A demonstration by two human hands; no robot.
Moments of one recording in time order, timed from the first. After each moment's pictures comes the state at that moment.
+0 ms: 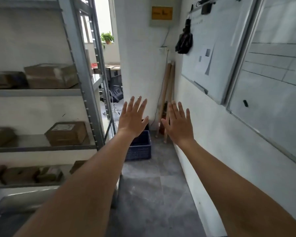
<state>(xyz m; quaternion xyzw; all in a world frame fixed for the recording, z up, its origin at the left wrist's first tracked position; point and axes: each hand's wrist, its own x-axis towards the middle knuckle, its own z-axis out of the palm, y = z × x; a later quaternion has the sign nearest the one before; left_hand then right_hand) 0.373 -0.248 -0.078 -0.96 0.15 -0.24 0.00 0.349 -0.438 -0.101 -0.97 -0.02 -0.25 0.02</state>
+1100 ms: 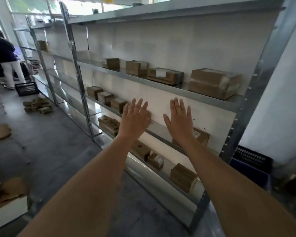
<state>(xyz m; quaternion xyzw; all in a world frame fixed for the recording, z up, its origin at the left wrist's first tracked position) 0.308 0.238 -0.091 -0.94 -0.21 -0.24 0.11 0.432 0.097 -0.089 -0.89 -0.37 -0.24 0.10</state>
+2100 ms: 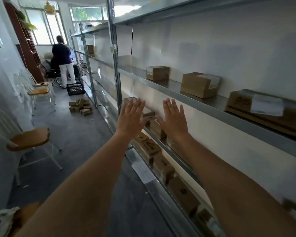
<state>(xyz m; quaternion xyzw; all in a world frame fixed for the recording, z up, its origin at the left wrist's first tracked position) 0.426 0.689 -0.087 -0.90 -0.34 -0.22 0.12 0.583 0.594 -0.093 -0.80 -0.54 -0.18 0.17</state>
